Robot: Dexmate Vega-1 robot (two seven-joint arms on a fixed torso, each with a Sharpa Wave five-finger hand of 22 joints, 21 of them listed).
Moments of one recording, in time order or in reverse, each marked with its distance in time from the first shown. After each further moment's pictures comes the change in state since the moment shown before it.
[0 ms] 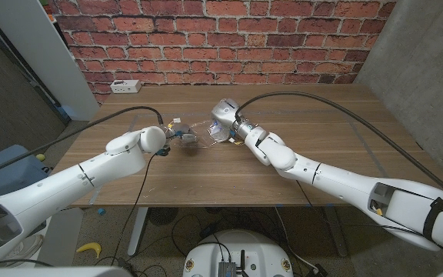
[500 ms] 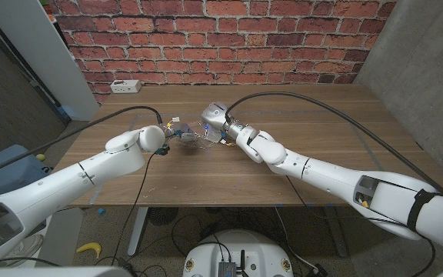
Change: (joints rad) left arm -0.009 -0.003 0.000 0.023 -0.014 -0.018 0.002; left_hand -0.014 -0.002 0.004 0.004 -0.003 0.000 0.000 0.000 0.000 0.000 0.000 0.000 0.000 0.000 0.000 0.000 0.000 -0.004 -0.004 0.000 0.000; right arm 0.052 0.096 -0.025 0.142 0.056 0.082 -0.049; right_hand 0.000 0.000 -0.009 0.002 0.000 0.000 0.000 -0.011 0.003 0.000 0.000 -0.008 0.000 0.000 0.000 -0.011 -0.005 -0.005 -0.005 0.008 0.000
